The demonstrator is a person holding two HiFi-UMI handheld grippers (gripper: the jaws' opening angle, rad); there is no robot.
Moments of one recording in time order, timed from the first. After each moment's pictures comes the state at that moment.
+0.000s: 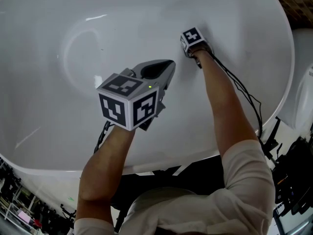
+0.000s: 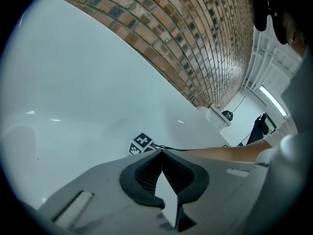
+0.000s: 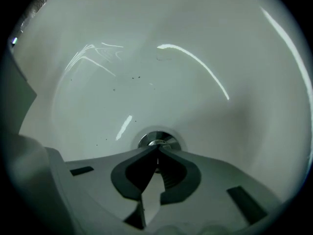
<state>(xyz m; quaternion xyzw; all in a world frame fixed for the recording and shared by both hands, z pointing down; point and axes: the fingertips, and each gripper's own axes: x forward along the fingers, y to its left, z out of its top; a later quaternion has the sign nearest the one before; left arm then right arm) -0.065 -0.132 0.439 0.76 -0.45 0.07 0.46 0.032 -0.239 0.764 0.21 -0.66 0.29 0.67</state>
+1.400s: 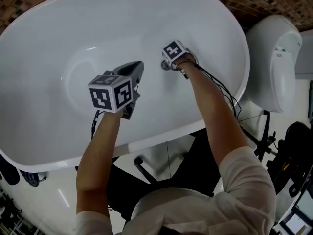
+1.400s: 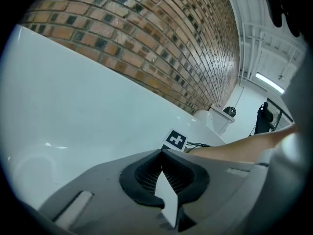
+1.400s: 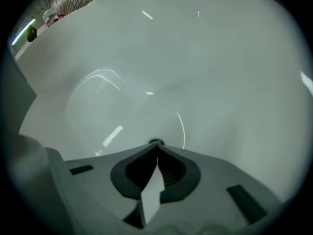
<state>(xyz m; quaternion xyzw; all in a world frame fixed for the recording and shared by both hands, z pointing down) -0.093 -0.150 0.396 0.78 -0.50 0.08 0.37 0.027 -0.256 0.615 0.25 -0.72 0.21 0.61</state>
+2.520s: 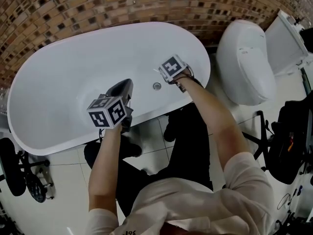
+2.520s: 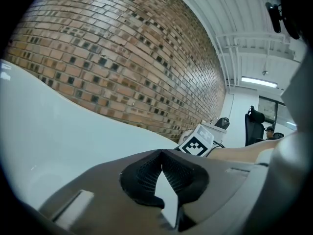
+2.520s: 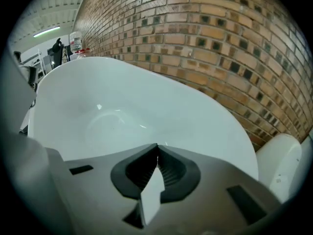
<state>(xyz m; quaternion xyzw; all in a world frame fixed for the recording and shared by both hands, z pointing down) -0.070 -0.045 0.231 0.80 -0.55 0.00 0.24 0.035 -0.191 0.357 0.32 -0.84 0.11 0.43</state>
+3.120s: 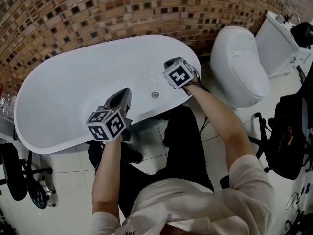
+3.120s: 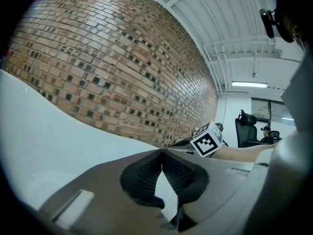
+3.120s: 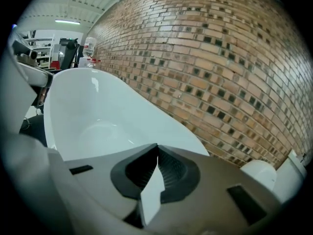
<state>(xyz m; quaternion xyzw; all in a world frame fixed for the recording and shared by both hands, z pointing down) -0.045 0.017 0.173 0.81 -0.55 -0.03 0.19 0.085 -0.154 0.230 0.38 -0.85 -0.04 0.36</state>
